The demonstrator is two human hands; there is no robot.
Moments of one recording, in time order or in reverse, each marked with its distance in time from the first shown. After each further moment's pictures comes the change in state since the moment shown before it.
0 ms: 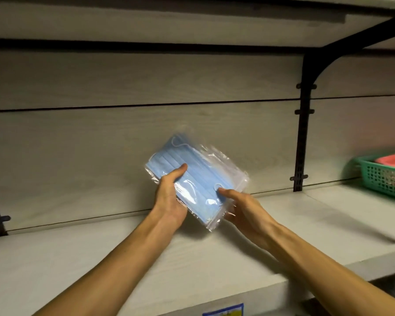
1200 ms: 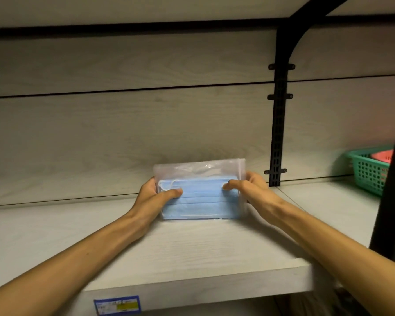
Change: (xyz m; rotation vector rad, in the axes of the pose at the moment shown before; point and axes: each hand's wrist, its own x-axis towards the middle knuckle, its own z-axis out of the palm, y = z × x) left_hand 0.014 -0.102 0.023 0.754 0.065 0.335; right_hand 0.026 -0.051 -0.157 -0.436 -0.007 -0.070
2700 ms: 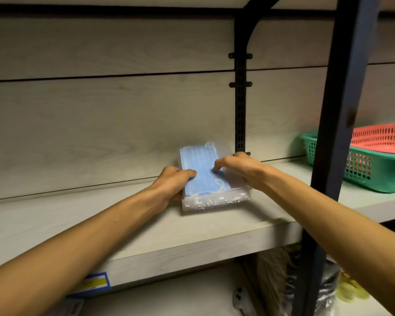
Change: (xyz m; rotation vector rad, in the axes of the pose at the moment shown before) left_hand -0.010 0.023 0.105 0.275 -0.154 -0.221; right_hand -0.013 -0.022 -0.051 -0.344 0.129 0.277
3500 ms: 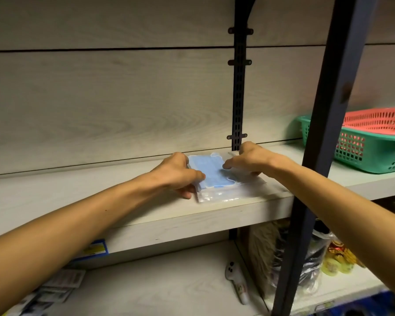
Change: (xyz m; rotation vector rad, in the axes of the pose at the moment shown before) left_hand -0.043 0.005 0.008 0.384 -0.195 0.066; right_hand -0.019 0.025 -0.020 -0.480 0.002 -0.077
